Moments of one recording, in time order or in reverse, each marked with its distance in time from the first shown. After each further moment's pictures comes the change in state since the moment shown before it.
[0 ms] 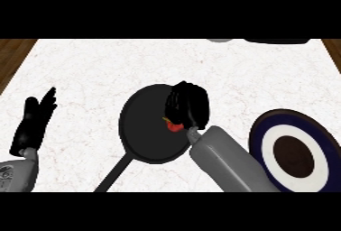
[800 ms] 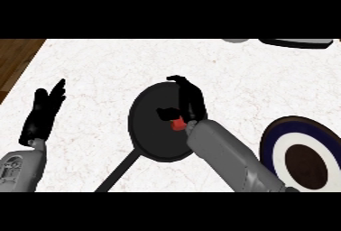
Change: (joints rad) left arm -0.066 -0.017 -0.025 0.010 -0.010 -0.017 0.012; right arm -0.149 0.000 0.107 0.353 -0.590 -0.232 -0.327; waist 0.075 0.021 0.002
